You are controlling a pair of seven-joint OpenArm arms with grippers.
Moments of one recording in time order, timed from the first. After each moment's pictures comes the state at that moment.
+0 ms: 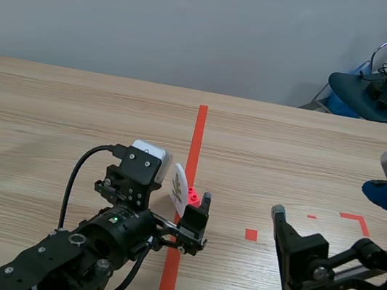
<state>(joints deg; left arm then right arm) 4.5 -2.0 24.3 63.0 -4.4 -2.1 -19.8 -45.6 30.5 -2.4 120.8 9.1 0.4 1.1</state>
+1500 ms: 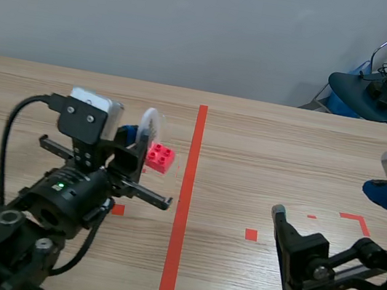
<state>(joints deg) 14.6 -12.0 19.1 86.6 -3.7 3.2 -20.1 -45.6 30.5 -2.4 120.8 9.1 0.4 1.1</state>
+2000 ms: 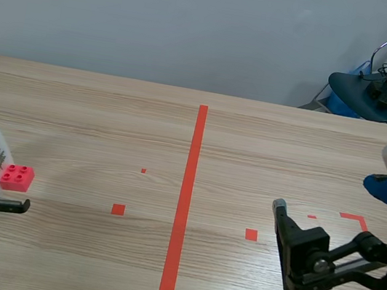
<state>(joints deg) 28.1 -15.3 -3.7 87.4 -14.9 5.0 -20.0 -44.7 30.5 -2.4 120.8 9.1 0.5 1.1</state>
